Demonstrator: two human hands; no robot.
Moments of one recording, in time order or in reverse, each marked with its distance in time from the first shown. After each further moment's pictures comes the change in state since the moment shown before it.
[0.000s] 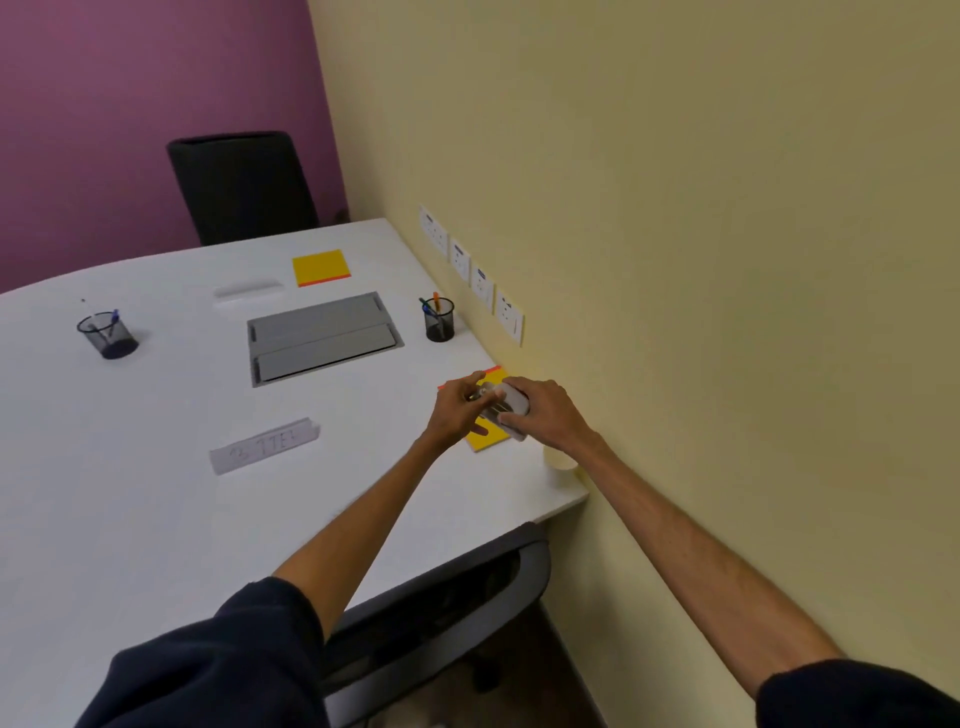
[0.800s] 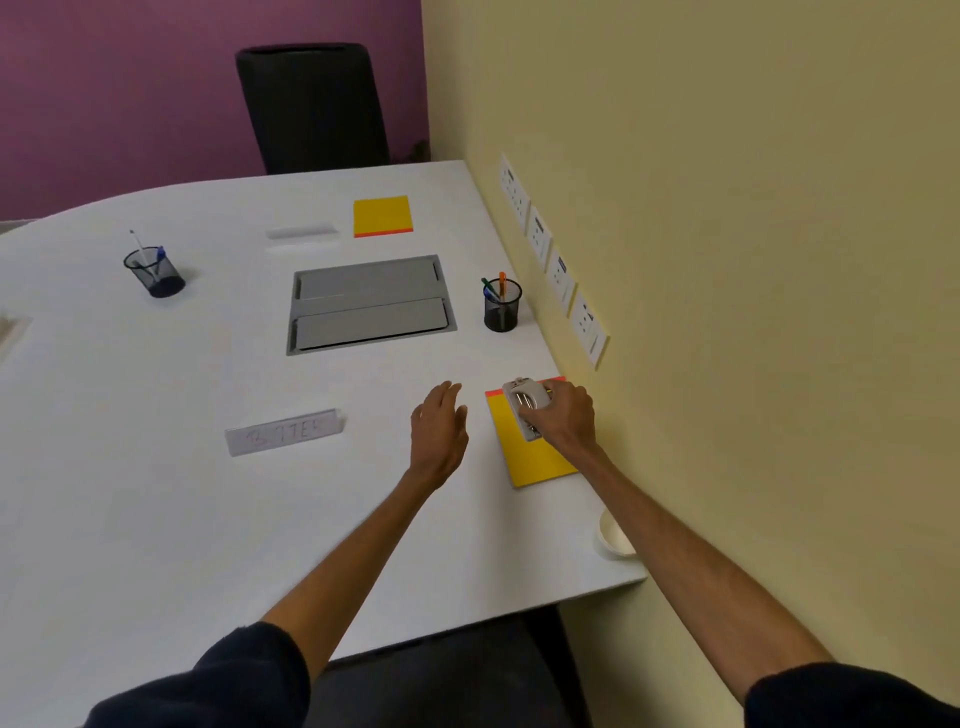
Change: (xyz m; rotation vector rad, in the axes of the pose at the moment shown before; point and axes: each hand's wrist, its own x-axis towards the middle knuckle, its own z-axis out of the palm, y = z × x) left_hand 0.105 -0.125 -0.047 0.627 0.347 -0.113; right_hand 0.175 0.040 0.083 0.114 0.026 0.207
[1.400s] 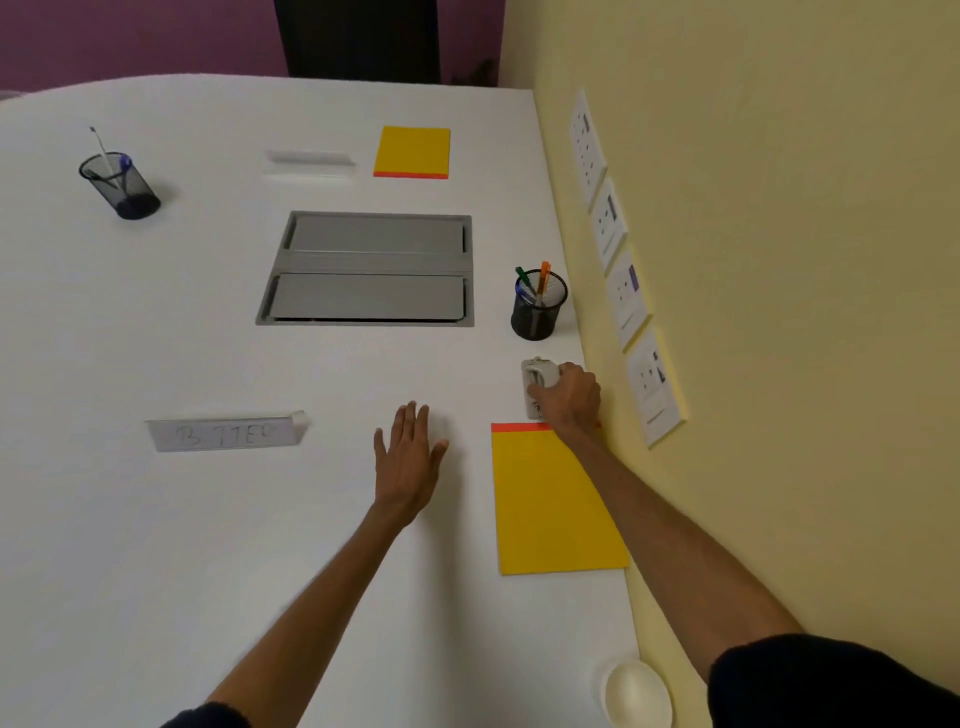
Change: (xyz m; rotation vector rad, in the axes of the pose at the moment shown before) left_hand 0.094 -0.097 0.106 0.261 -0.151 -0.310; right_hand 0.219 0.042 0.105 -0.098 -0.126 0.101
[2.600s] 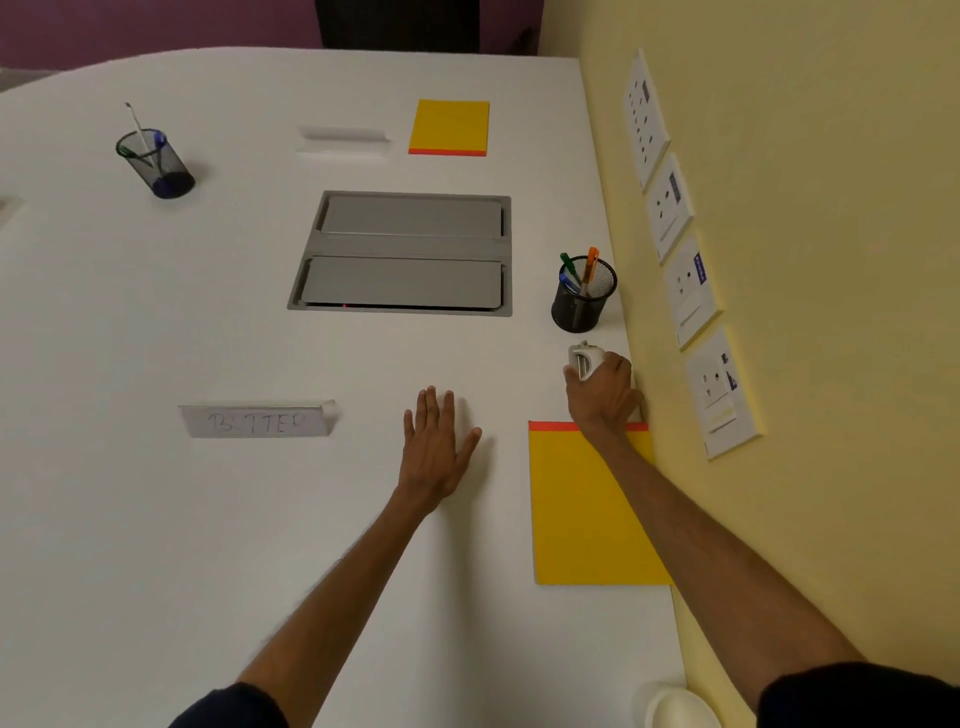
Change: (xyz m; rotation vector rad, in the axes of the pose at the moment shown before) left_hand 0.025 -0.022 0.011 -0.047 -0.046 0.018; right_hand 0.023 0.005 0.049 -0.121 0.106 0.052
